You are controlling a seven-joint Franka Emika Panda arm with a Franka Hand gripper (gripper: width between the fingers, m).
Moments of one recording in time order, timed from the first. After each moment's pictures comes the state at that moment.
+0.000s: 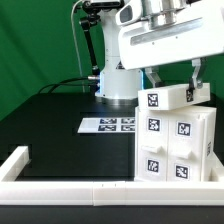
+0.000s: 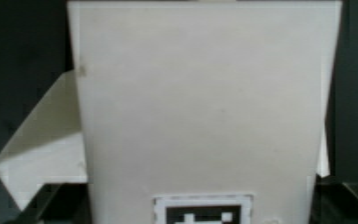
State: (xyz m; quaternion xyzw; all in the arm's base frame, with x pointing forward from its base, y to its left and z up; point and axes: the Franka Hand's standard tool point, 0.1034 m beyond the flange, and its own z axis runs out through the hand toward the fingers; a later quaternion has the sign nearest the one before) arm 0.597 0.073 0.161 -0.90 0.42 -0.07 0.10
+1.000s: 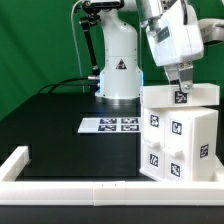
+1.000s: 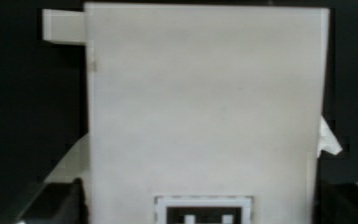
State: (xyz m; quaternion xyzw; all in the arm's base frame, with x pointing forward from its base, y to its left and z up) arm 0.593 0.078 0.159 -0.73 0.67 0.00 0.14
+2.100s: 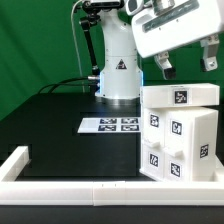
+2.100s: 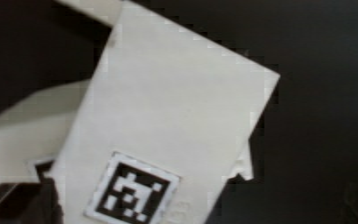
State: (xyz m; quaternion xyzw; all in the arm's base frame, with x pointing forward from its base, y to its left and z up) arm 0.606 0.087 0.189 -0.88 0.44 -0.04 0.15
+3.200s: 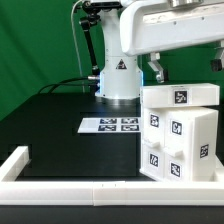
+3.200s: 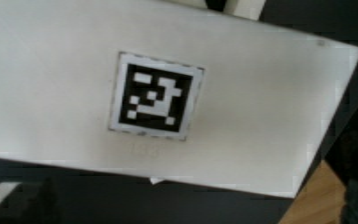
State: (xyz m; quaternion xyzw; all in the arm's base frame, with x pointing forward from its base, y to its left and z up) arm 0.612 0.089 0.188 -0.98 -0.15 -0.10 0.06
